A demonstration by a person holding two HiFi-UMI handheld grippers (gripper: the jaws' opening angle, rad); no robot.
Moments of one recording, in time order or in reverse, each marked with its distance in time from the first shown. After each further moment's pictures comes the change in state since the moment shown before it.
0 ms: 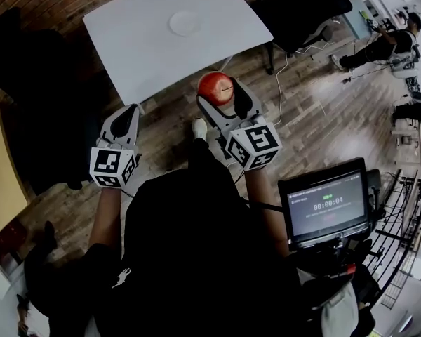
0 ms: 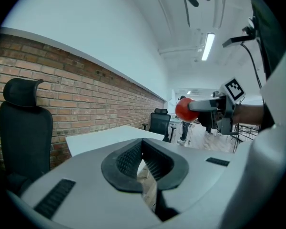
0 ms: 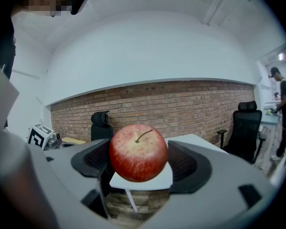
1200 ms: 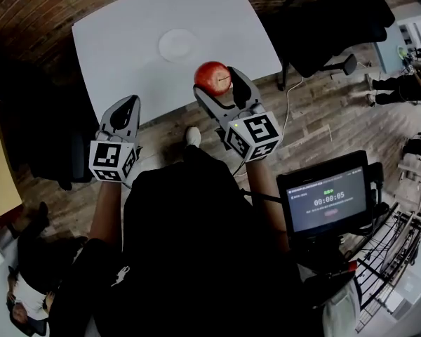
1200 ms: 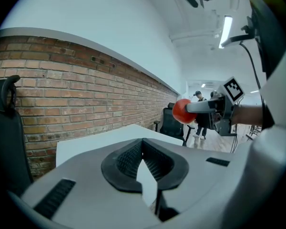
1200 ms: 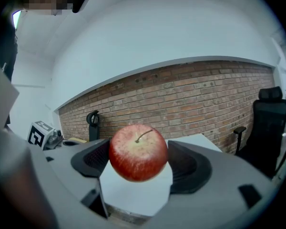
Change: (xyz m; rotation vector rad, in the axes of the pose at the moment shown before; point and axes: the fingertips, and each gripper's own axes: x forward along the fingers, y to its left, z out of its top) left arm 0.181 0.033 0.035 -0.033 0.085 0.146; right arm 0.146 -0.154 0.018 0.036 0.078 0.188
